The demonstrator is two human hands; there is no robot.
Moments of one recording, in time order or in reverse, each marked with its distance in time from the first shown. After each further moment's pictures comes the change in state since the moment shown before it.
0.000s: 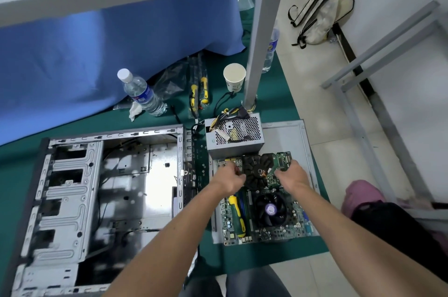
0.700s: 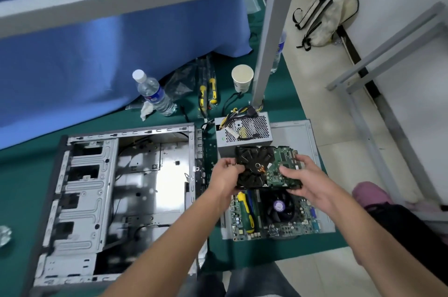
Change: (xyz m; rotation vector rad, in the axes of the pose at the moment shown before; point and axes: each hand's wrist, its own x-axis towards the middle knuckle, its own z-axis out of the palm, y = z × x) left_hand -0.042 -0.003 -0.005 -1.016 0.146 -0.127; right_hand -0.058 -0.003 -0.039 0.849 -0.389 -0.021
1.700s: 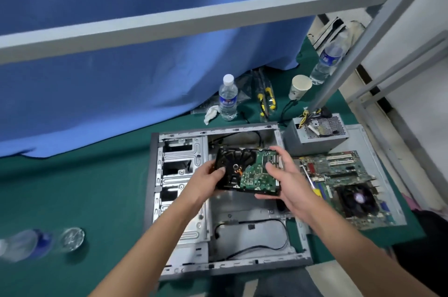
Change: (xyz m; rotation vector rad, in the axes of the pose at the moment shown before) left_hand -0.031 0.040 -0.302 0.283 -0.146 0.306; right_hand -0.073 0.041 0.295 0.112 -0.100 -0.264
